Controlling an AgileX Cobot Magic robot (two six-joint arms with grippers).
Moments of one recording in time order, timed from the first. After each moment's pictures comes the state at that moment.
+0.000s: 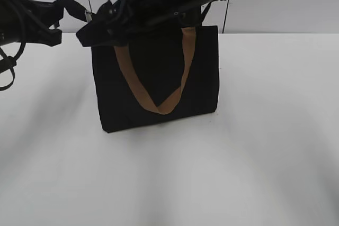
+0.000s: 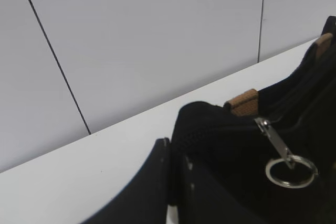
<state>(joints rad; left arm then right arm) -0.23 1.46 -0.71 0.46 -0.47 -0.20 0.54 1.94 -1.50 1.19 0.70 -1.38</state>
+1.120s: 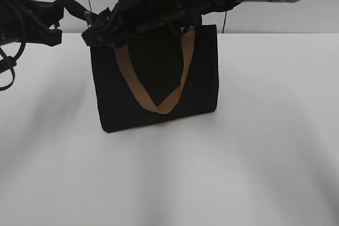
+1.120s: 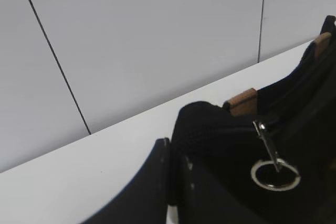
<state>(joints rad) -0.23 1.46 -0.71 0.47 -0.47 -0.20 0.57 2.07 -1.60 1.20 0.57 -1.36</state>
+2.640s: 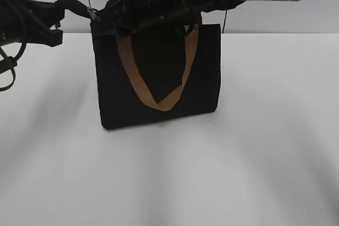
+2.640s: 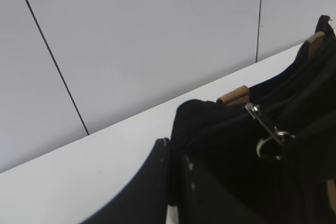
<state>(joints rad) -0.23 1.46 -0.71 0.47 -0.47 -0.20 0.55 2.07 -1.60 1.21 0.53 -1.11</state>
